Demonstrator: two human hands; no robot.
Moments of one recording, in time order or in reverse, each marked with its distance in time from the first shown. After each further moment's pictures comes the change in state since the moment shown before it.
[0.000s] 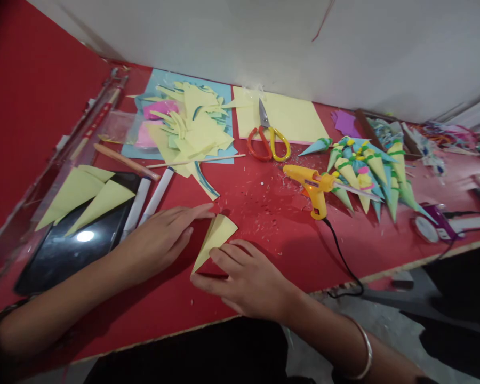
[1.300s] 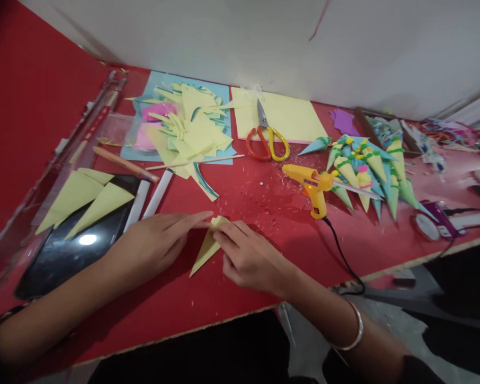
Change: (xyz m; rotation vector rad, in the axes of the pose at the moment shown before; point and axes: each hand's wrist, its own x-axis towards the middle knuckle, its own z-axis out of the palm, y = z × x) left_hand -0.003 0.001 -0.003 0.213 0.052 0.077; right_hand 0.015 0.021 0.001 0.149 0.197 0.126
